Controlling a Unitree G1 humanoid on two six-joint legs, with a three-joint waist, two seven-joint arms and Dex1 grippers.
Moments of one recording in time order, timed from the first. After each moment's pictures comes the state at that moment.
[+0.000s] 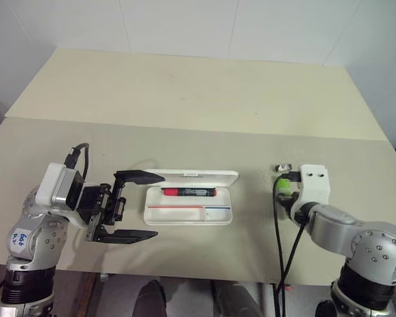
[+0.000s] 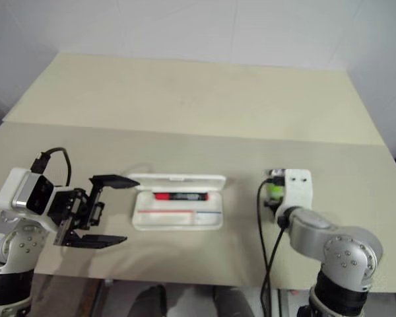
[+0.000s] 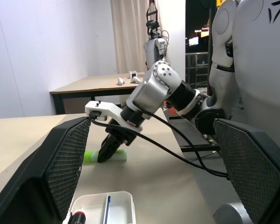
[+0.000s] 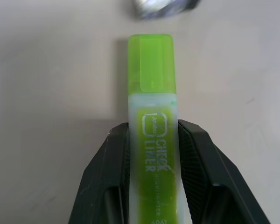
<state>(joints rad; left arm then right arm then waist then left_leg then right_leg) -0.21 0.64 0.24 -0.31 -0.88 0.24 -1.39 -0.37 -0.29 -0.40 -0.63 1.04 1.61 -0.68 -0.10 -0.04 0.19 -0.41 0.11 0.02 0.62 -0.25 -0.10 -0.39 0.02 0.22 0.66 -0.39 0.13</state>
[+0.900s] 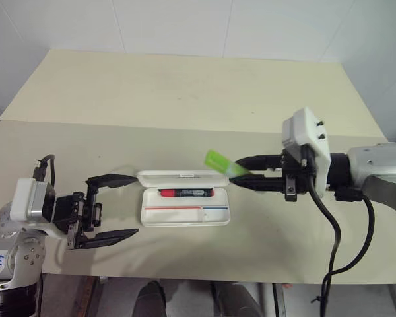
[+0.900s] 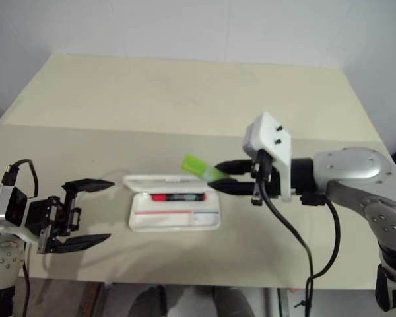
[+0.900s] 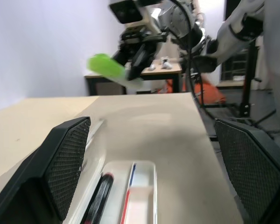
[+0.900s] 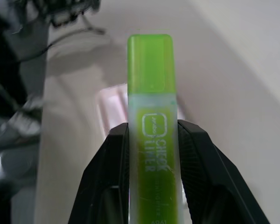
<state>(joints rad) -0.03 0.66 0.41 -0.25 -0.85 0.12 -1.41 -0.67 -0.94 0.01 -0.61 0.95 1.02 0.79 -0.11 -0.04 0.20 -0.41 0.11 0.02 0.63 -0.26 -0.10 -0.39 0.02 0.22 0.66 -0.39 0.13</state>
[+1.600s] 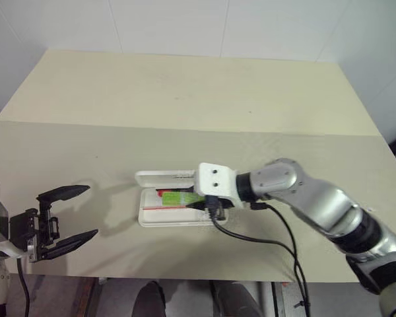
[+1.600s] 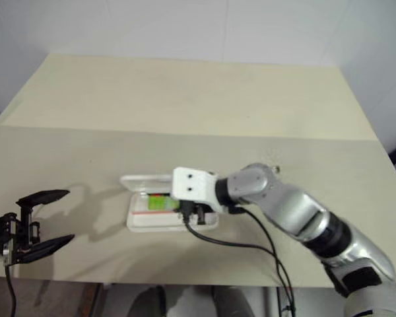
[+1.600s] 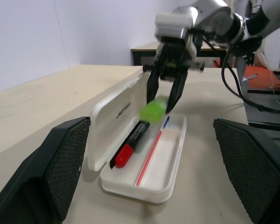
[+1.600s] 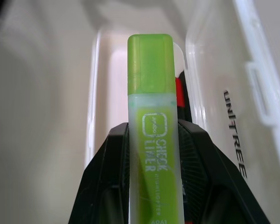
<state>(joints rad) 0.11 0.70 0.59 -0.03 -0.84 -0.01 -1.50 -0.83 -0.62 0.64 -0.48 0.26 0.84 0.79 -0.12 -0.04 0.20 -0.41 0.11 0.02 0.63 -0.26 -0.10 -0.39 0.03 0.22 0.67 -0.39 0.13</state>
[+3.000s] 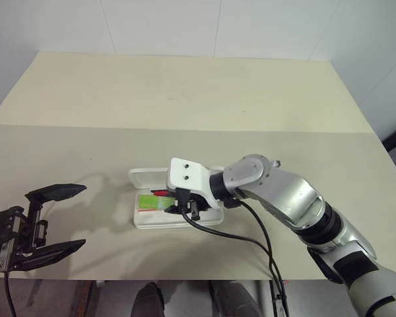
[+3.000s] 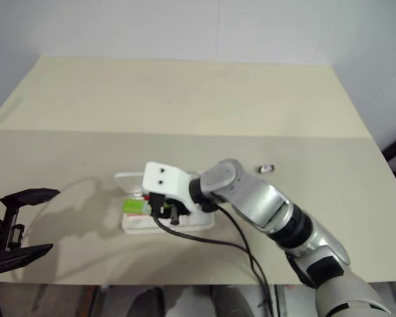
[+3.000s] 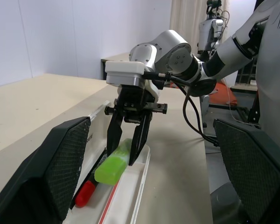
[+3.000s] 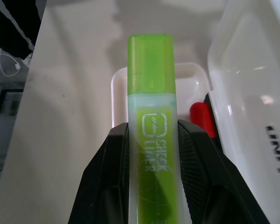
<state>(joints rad) 0.20 0.79 0.70 -0.27 -1.03 0.28 -1.43 -0.92 -0.39 0.58 -0.43 0.32 1.14 0.85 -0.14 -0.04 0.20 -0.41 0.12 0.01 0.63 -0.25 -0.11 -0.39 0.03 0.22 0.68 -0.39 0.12</state>
